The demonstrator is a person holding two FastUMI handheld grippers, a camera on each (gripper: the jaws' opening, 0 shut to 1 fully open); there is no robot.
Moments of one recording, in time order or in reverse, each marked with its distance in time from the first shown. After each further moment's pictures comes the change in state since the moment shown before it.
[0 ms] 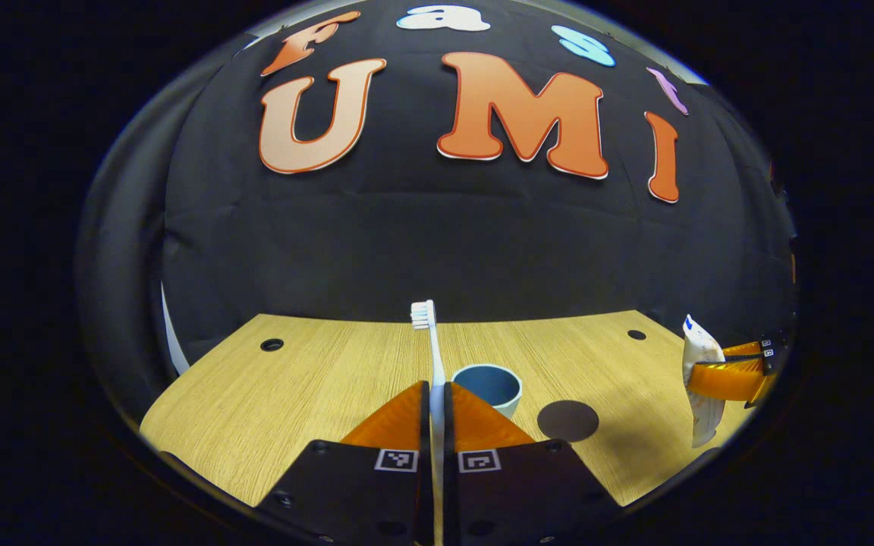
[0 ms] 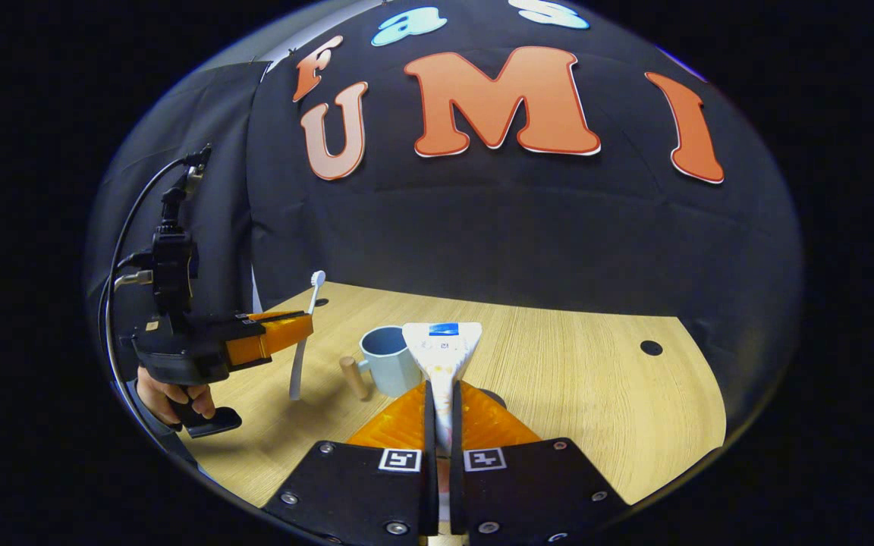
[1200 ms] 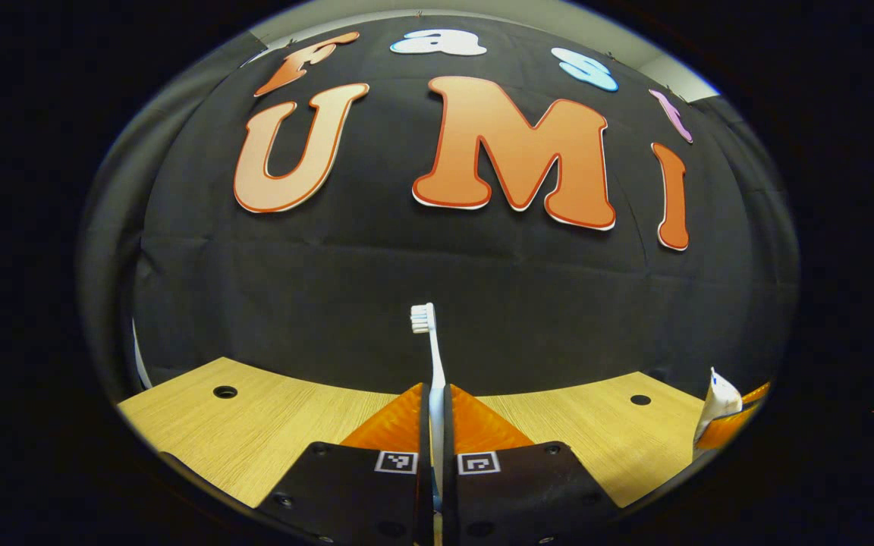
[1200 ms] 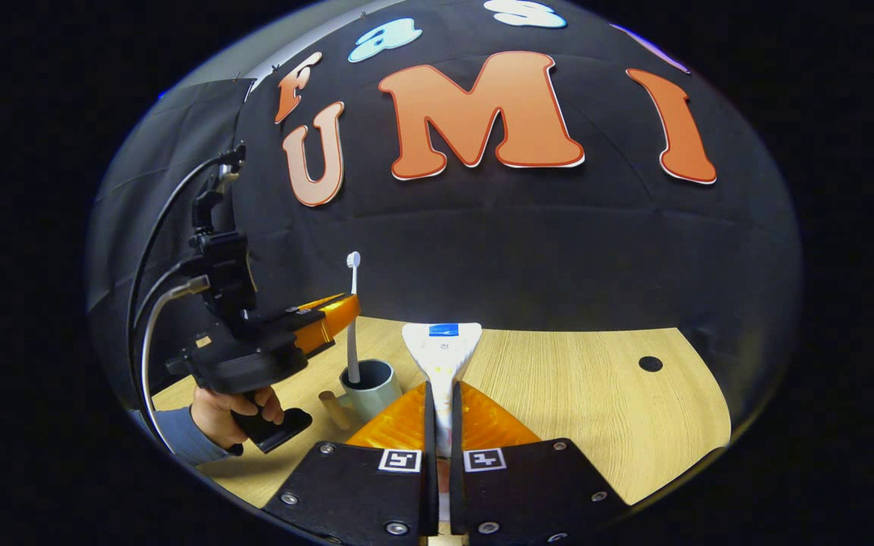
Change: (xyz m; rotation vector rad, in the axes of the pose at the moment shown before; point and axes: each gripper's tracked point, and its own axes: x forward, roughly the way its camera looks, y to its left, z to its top) left arm 0.095 -0.045 0.057 -0.045 -0.200 -0.016; right arm 0.023 -0.029 0.022 0.051 -0.055 -0.014
